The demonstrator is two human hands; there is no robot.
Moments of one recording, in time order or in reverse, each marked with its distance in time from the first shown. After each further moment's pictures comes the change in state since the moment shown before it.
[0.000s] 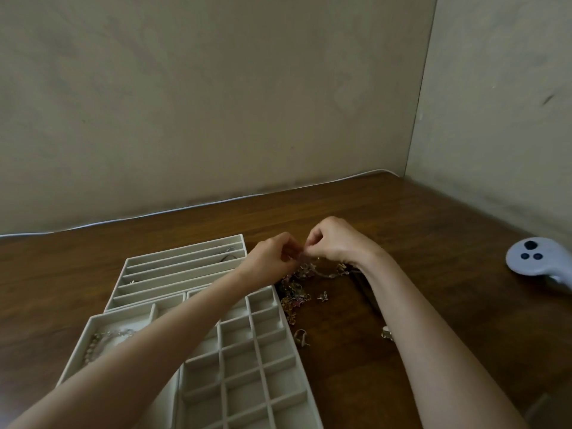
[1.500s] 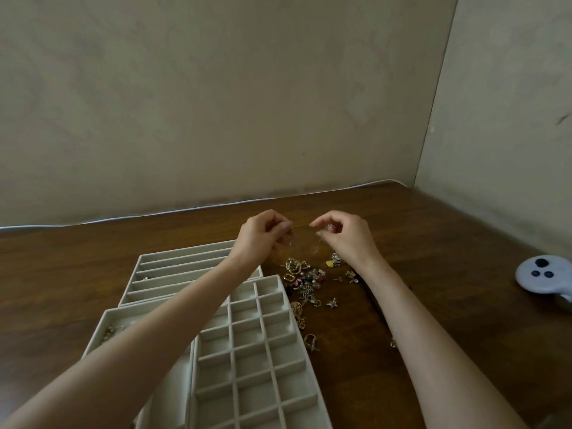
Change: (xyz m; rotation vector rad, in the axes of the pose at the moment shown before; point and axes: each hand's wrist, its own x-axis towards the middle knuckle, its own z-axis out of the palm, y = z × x) left_hand 0.000 0.000 -0.033 -0.402 0.346 -0.080; right_hand 0.016 0.016 0.013 0.269 0.410 -0.187
